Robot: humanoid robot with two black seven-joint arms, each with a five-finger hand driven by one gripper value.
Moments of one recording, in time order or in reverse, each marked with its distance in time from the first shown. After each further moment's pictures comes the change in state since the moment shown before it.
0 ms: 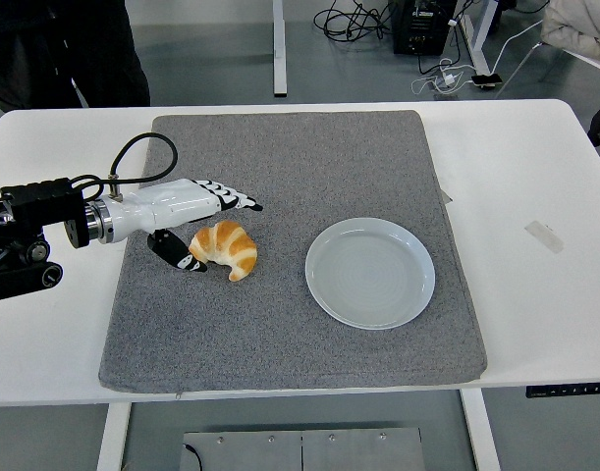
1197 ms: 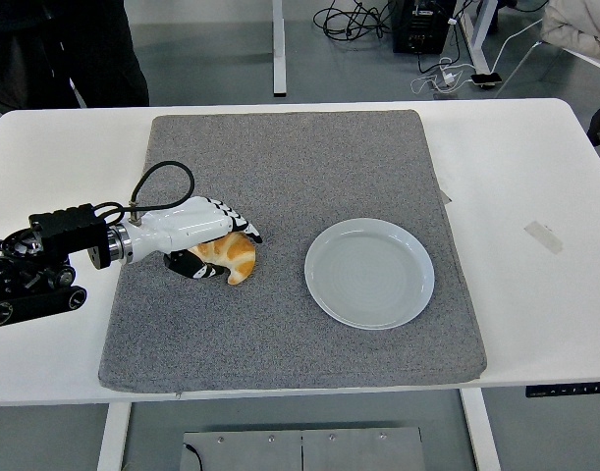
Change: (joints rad) left arm 0.082 -0.112 0.056 0.130 0.036 0.155 -0.007; right arm 0.001 0.000 0.000 0.000 0.000 0.000 0.000
